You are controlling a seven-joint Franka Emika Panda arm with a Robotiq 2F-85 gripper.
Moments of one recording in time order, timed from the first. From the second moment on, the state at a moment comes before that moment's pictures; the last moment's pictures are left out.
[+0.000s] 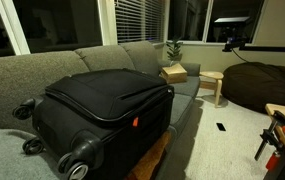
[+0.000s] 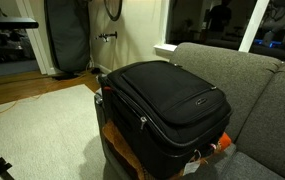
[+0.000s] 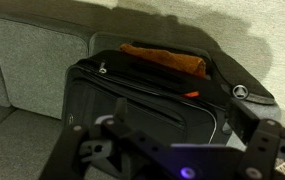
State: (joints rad) arm 0.09 -0.48 0.24 -2.30 -0.13 1.90 0.22
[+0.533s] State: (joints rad) arm 0.08 -0.44 0.24 -2.30 -0.15 1.90 0.25
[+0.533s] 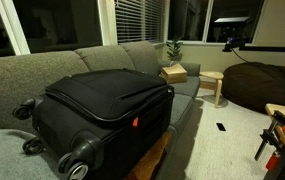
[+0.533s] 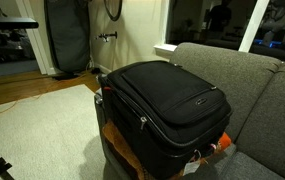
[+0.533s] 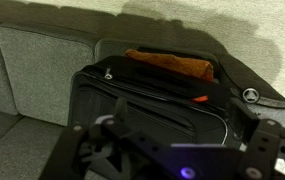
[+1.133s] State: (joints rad) arm 0.08 -0.40 0.23 -2.30 -0.18 1.90 0.28
